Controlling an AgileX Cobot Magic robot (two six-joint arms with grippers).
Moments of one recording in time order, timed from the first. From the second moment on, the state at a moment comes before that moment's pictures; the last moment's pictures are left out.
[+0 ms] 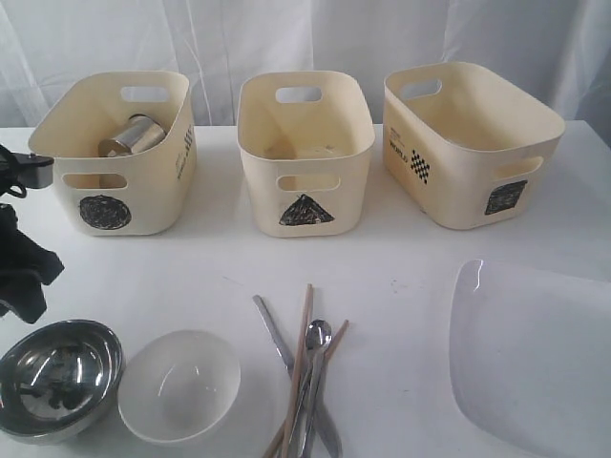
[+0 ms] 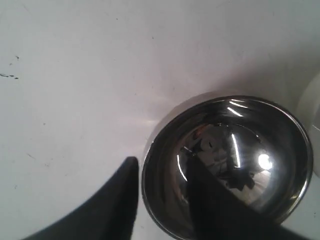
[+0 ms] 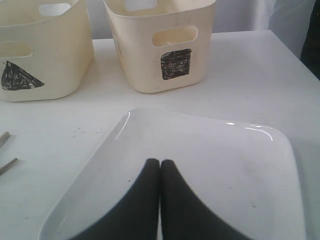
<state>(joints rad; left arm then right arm) -0.14 1.53 -1.04 -0.15 1.09 0.30 -0.06 0.01 0.00 0.00 0.37 0.09</state>
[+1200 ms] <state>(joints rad) -0.14 1.52 -0.69 -0.24 0.75 0.47 -0.06 0.01 0.00 0.00 0.37 0.09</state>
